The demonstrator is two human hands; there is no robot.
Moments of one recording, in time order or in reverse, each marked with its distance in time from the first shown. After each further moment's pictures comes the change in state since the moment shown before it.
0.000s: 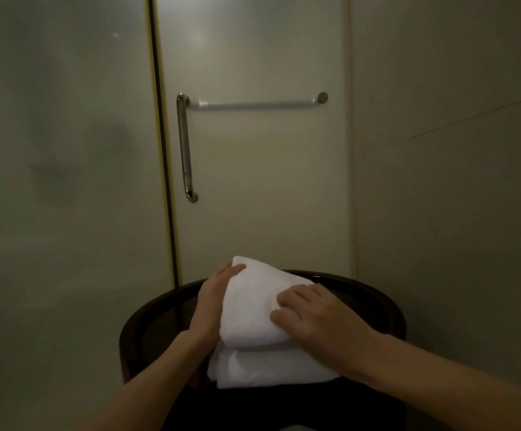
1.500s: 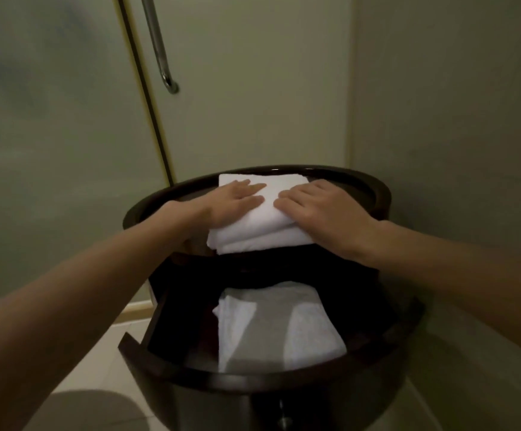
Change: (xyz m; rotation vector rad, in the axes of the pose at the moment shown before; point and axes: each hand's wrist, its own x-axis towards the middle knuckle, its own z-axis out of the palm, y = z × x) left_hand -0.022 0.047 -0.001 0.533 -0.702 -0.080; right_hand -0.030 -0.024 -0.008 0.009 -0.259 0.173
